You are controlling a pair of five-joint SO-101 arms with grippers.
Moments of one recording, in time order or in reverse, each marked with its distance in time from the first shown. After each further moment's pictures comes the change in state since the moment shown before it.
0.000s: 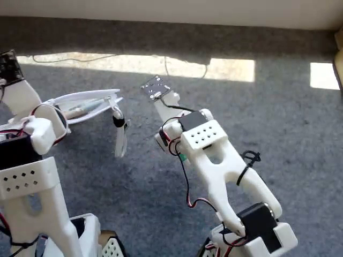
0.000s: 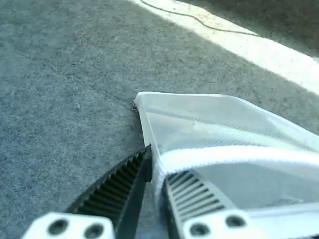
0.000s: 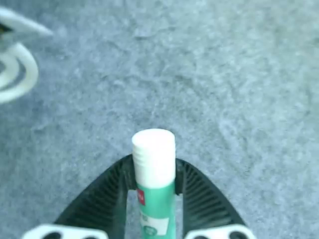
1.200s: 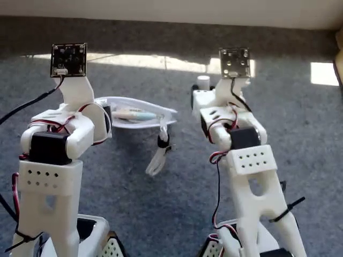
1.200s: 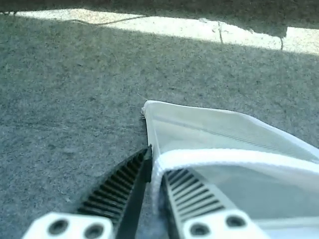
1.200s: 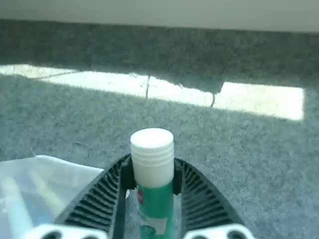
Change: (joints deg) left arm 19.7 0.2 -4.0 2.2 0.1; right arm 15.9 -25.1 10.5 -21.9 -17.1
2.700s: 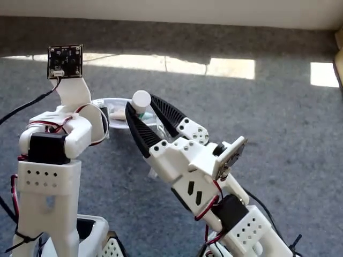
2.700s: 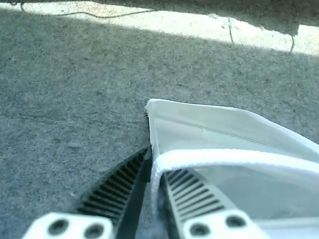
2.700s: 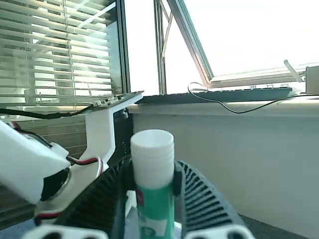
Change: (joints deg) left arm -1.8 -0.1 1.7 -0.1 0.0; right arm -30.2 -34.6 29.5 -43.9 0.0
